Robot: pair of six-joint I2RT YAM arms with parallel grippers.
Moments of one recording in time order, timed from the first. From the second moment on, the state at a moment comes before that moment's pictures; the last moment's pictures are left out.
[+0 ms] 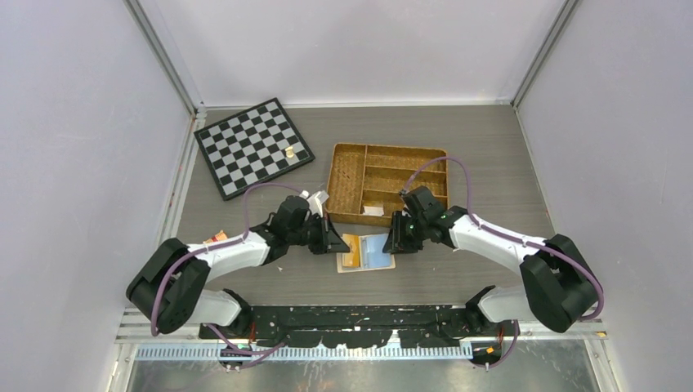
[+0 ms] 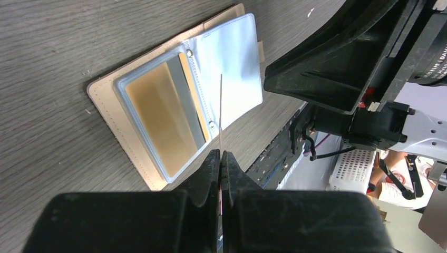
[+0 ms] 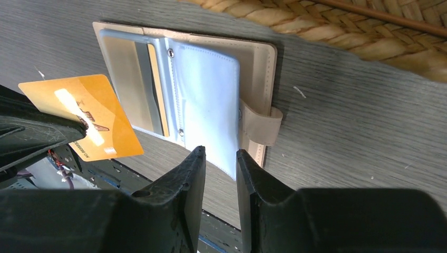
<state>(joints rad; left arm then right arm) -0.65 1.33 0.50 0.18 0.49 -0.84 0.61 1.33 0.66 -0.36 -0.27 0.69</state>
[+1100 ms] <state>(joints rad) -0.71 1.56 0.54 0.32 0.48 -0.92 0.62 1.41 0.62 -0.28 -0.25 0.74</state>
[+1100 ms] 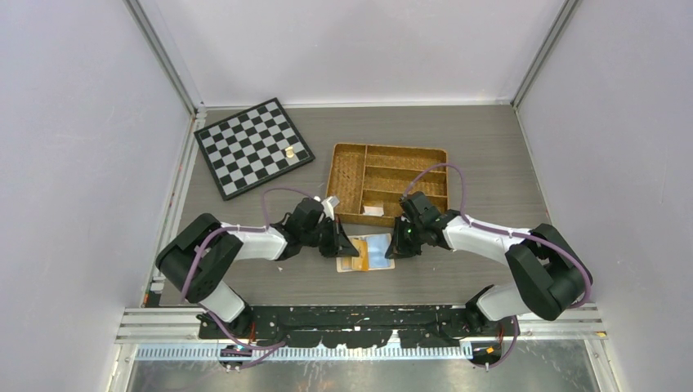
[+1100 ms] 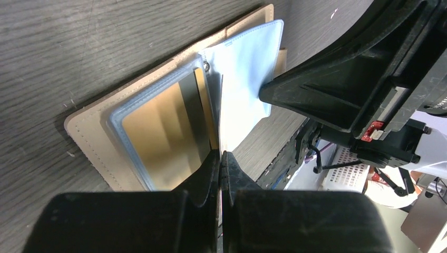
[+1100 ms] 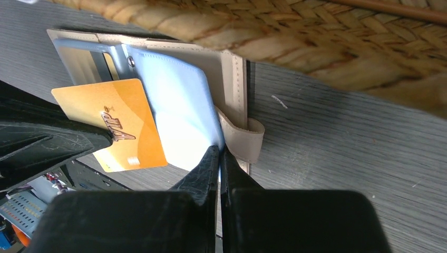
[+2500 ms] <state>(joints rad) -0.71 1.67 0.54 0.49 0.47 -0.99 0.66 1.41 0.63 -0.30 -0.18 0.76</state>
